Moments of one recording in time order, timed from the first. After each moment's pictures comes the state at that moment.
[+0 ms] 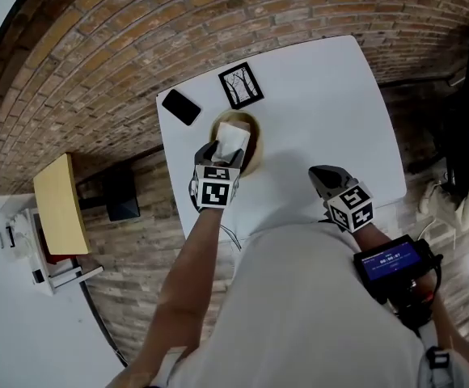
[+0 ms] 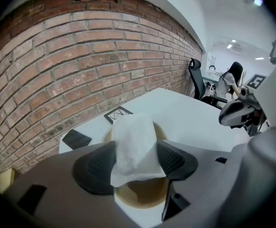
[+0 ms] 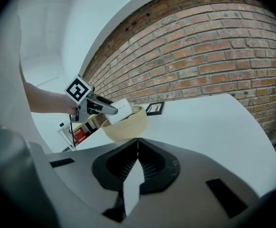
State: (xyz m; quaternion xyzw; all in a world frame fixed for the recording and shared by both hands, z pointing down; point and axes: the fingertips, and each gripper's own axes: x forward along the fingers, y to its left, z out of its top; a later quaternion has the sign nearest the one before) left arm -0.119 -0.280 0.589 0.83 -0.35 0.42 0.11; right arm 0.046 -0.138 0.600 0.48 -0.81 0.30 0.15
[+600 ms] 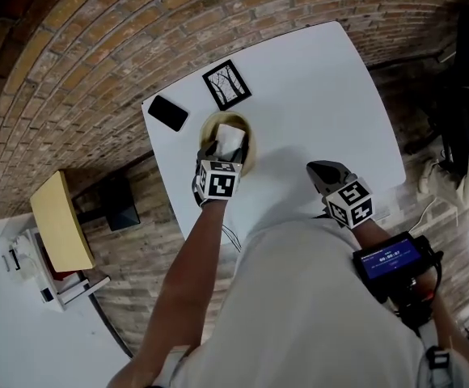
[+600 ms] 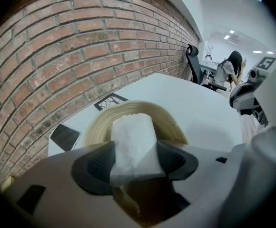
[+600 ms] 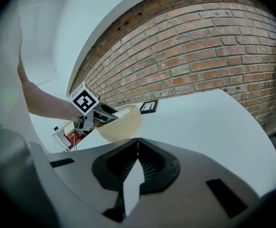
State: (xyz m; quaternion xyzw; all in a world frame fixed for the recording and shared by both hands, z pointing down) left arm -0.106 -0.288 0.644 0.81 -0.31 0.48 0.12; right arm 0.056 -0.138 0.607 0.51 -0.79 0.32 0.14
